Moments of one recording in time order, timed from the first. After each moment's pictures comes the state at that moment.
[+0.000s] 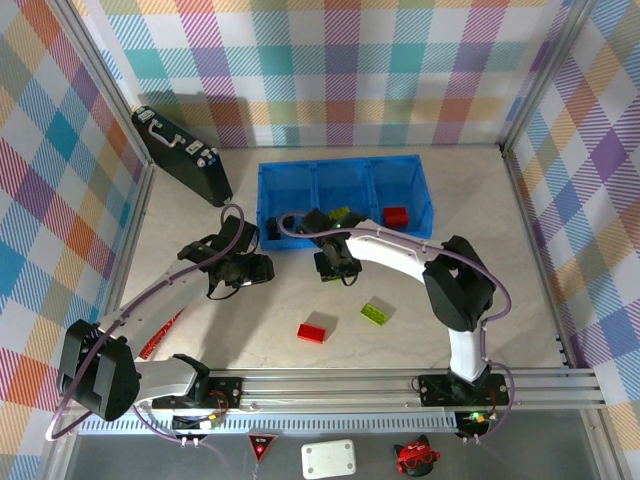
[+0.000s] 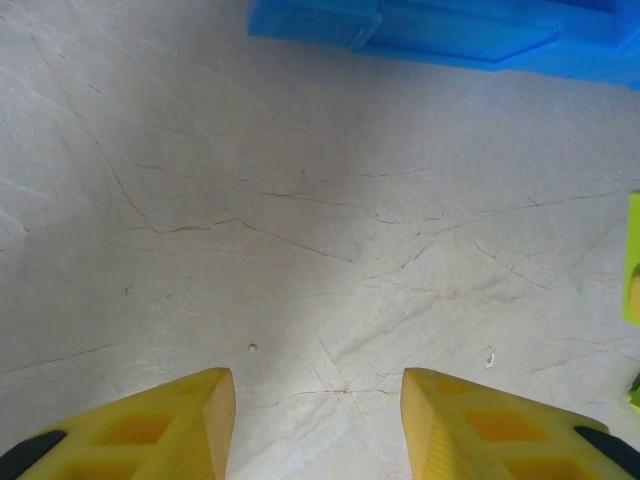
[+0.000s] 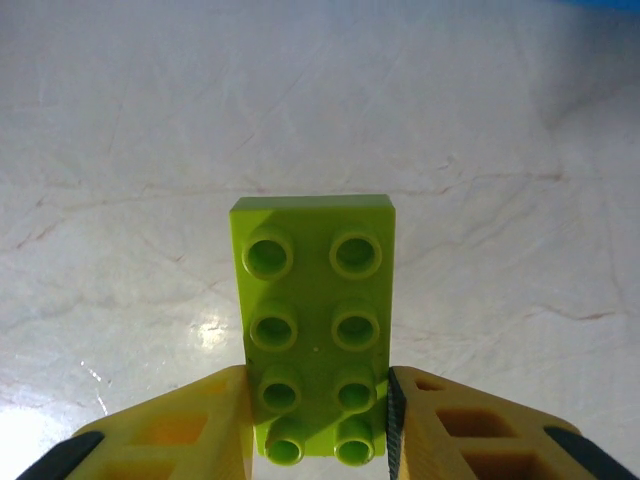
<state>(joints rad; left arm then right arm) -0.46 1.24 0.88 -0.74 0.04 -0.61 0.85 1.92 1.48 -0.95 0.10 0.60</state>
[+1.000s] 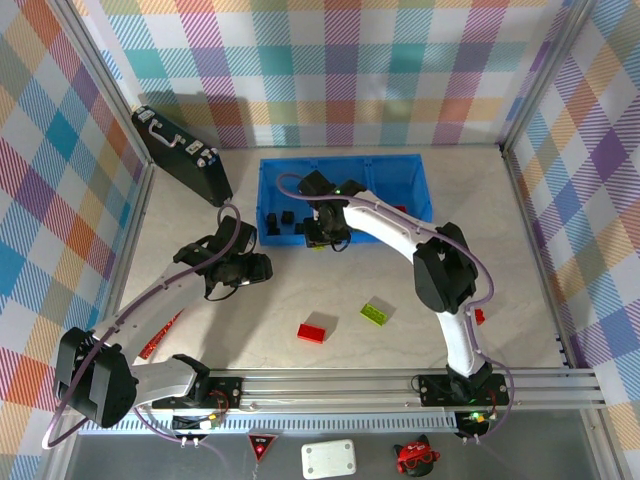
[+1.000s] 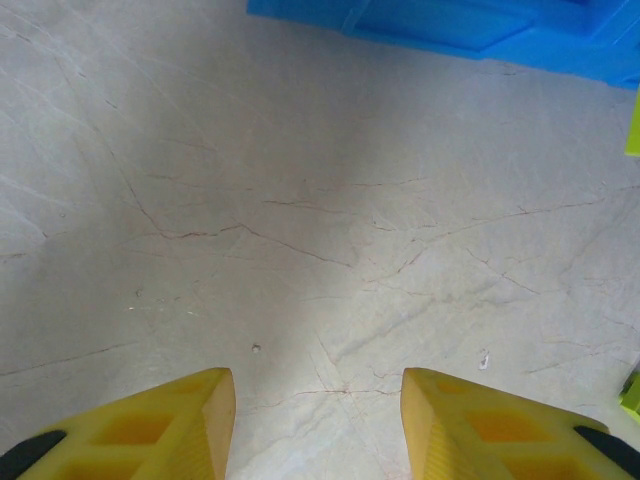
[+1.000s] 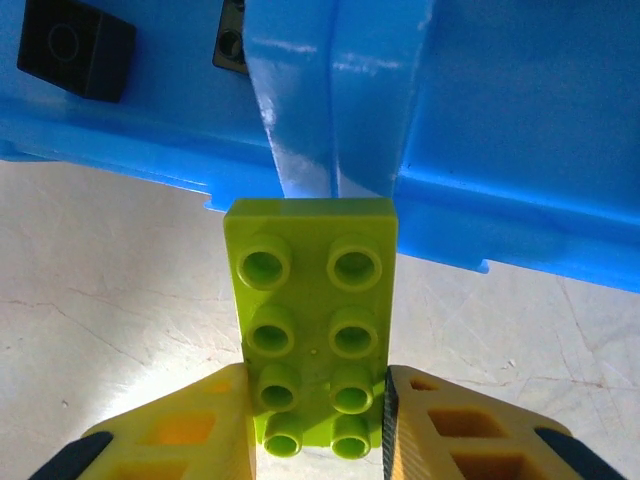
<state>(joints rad) -0.46 1.20 0.88 -0.75 0.02 -0.61 0.74 2.10 1.83 -0.98 -0.04 0.52</state>
